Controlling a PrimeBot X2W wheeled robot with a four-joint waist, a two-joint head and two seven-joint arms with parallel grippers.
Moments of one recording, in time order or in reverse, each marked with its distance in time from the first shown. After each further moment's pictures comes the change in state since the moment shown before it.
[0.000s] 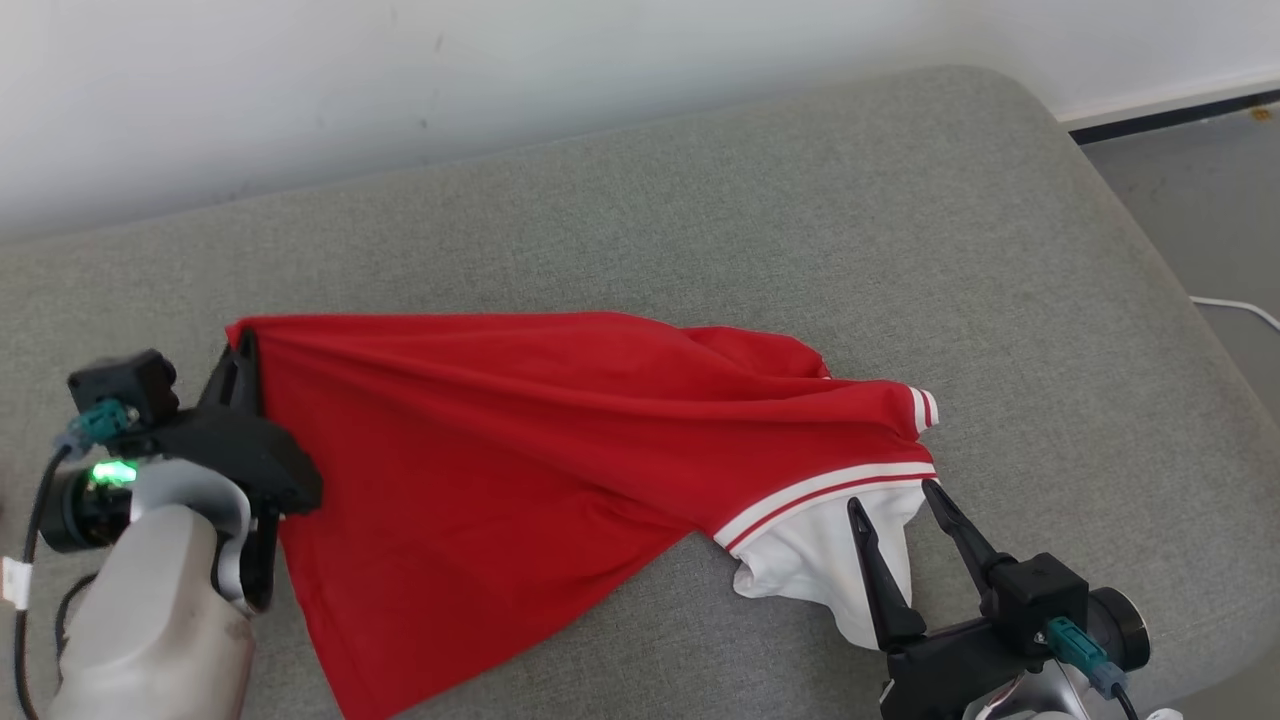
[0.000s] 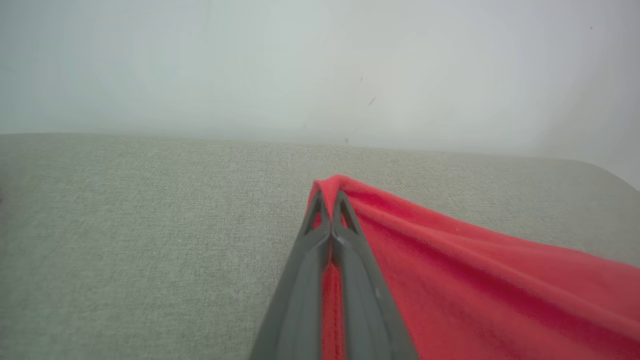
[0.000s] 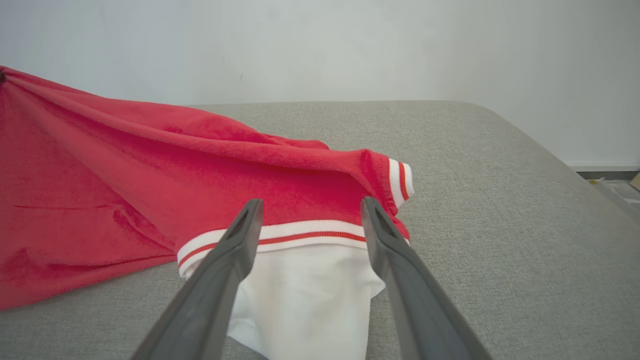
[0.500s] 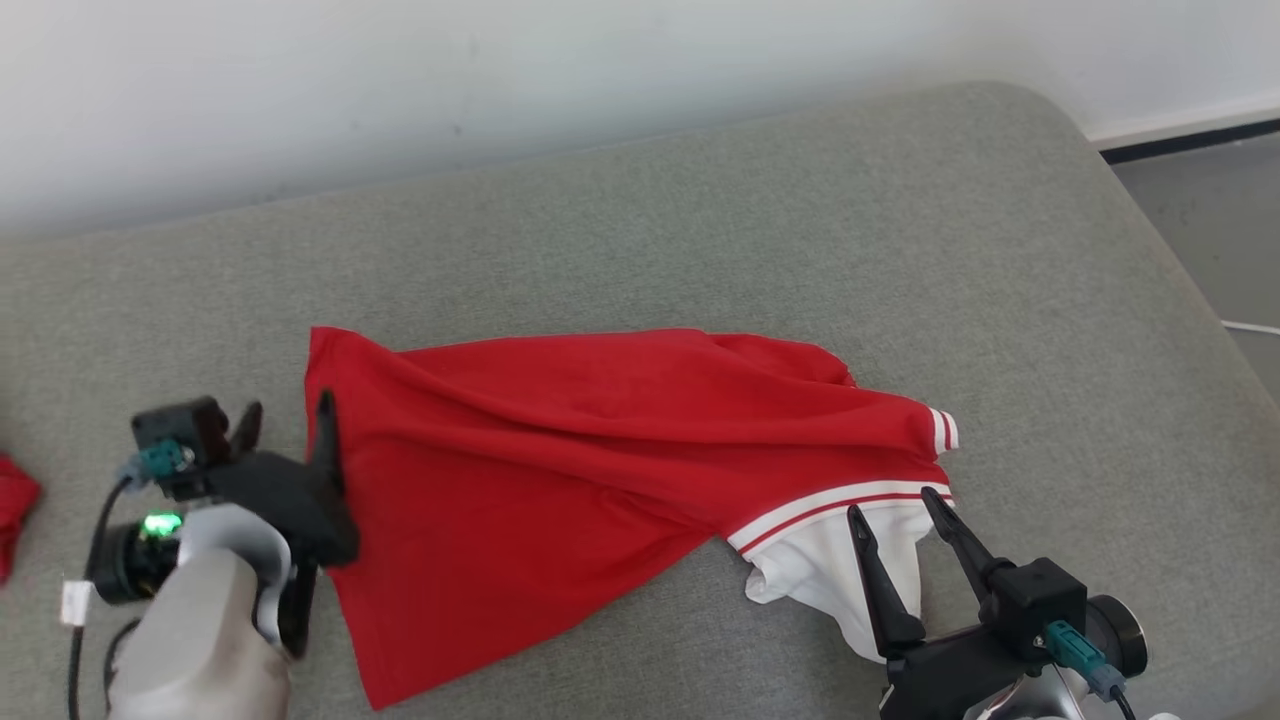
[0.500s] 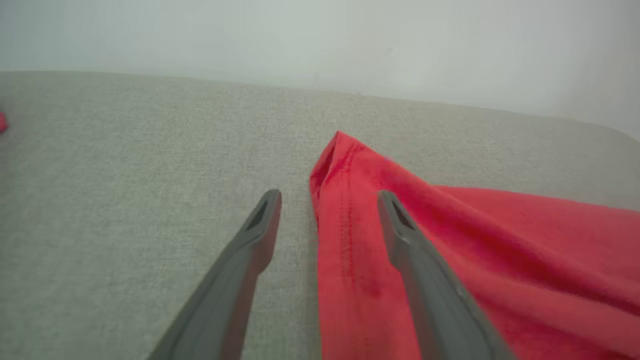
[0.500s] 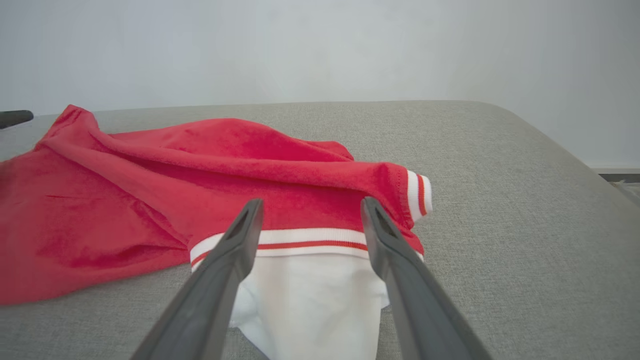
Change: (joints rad) left arm -0.016 -0.036 -0.030 0.115 -0.002 -0.019 0.001; right arm -0.002 0.000 0.001 0.014 0.010 0.000 0.000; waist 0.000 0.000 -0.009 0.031
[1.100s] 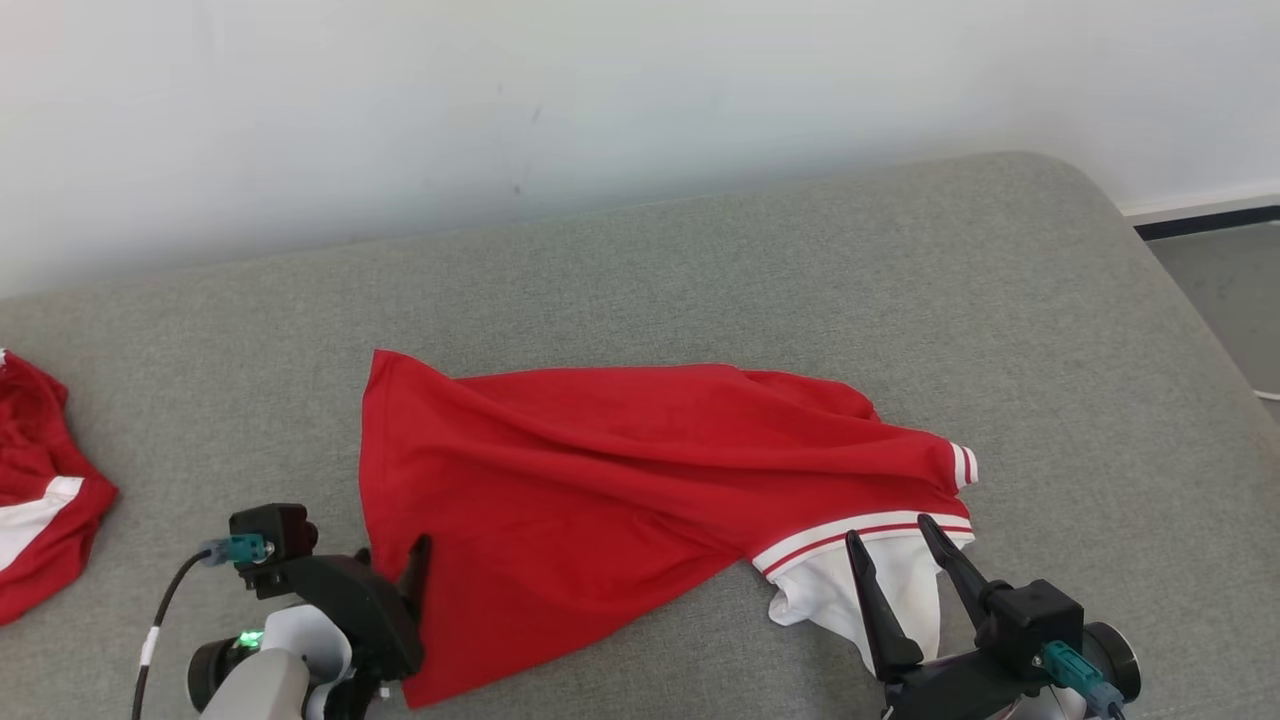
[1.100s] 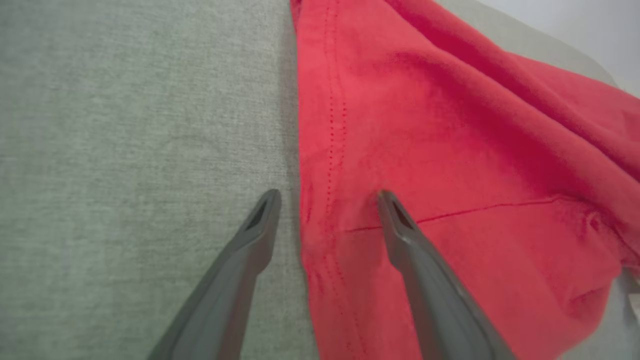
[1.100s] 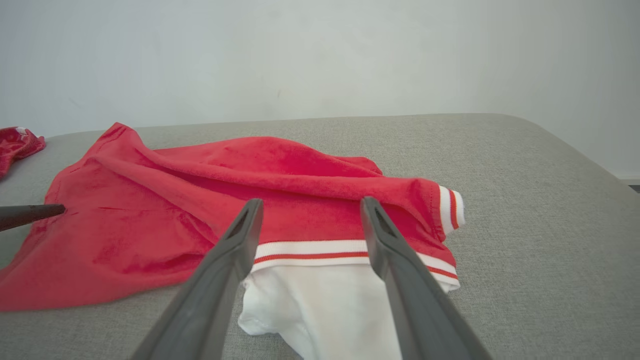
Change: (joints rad) left arm 0.160 -0.058 -0.029 0.004 -0.109 -0.089 0.232; right arm 0.028 0.000 0.009 0.026 0.035 0.000 -0.009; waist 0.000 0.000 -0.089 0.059
